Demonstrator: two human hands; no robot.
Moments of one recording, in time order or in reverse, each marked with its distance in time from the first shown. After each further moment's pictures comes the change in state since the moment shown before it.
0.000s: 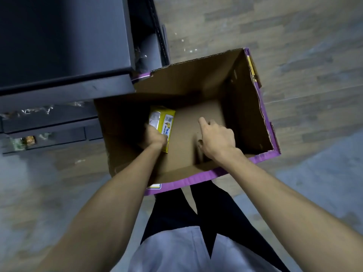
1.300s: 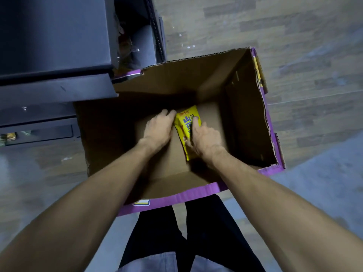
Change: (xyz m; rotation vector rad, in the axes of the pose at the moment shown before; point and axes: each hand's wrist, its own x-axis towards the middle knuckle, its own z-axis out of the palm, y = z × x) left_hand 0.010 0.034 0.008 0.688 0.012 0.852; right_hand 0.060 0.001 0.048 -0.028 -0.105 0.017
